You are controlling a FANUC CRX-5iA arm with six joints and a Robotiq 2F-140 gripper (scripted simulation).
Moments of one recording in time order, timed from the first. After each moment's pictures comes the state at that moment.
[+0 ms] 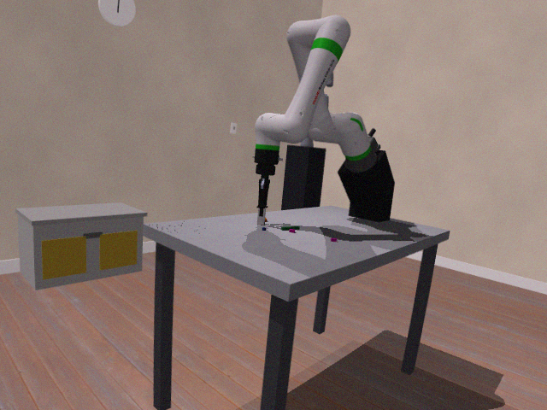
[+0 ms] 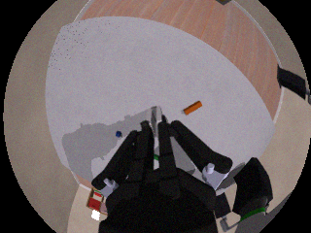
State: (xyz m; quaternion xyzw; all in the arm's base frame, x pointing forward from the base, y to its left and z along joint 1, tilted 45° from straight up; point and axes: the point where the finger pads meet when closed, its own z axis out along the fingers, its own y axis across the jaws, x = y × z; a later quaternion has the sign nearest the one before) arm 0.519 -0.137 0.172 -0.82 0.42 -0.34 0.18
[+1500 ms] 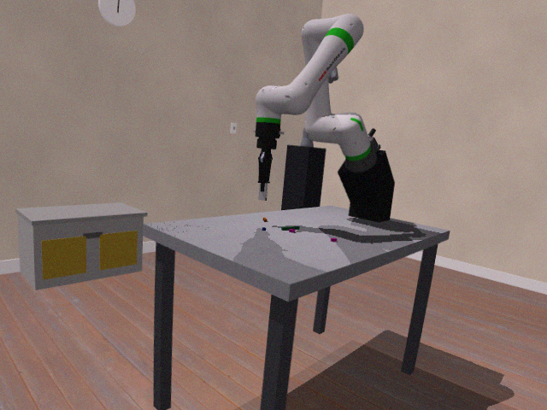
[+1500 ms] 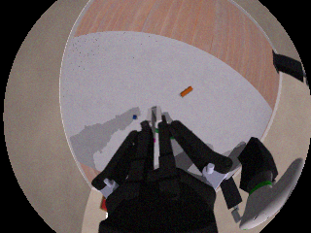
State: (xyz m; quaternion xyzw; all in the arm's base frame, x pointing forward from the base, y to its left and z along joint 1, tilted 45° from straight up) arm 0.457 -0.127 0.252 -0.80 0.47 -0.33 0.20
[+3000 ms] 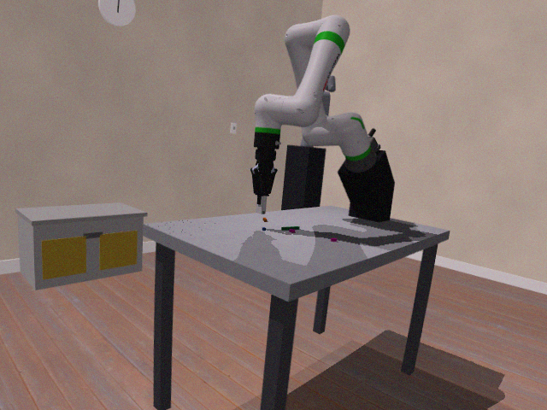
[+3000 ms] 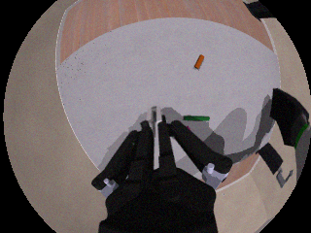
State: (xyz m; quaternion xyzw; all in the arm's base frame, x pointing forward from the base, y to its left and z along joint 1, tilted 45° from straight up) arm 0.522 -0.082 0.261 -0.67 0.63 -0.28 0.26
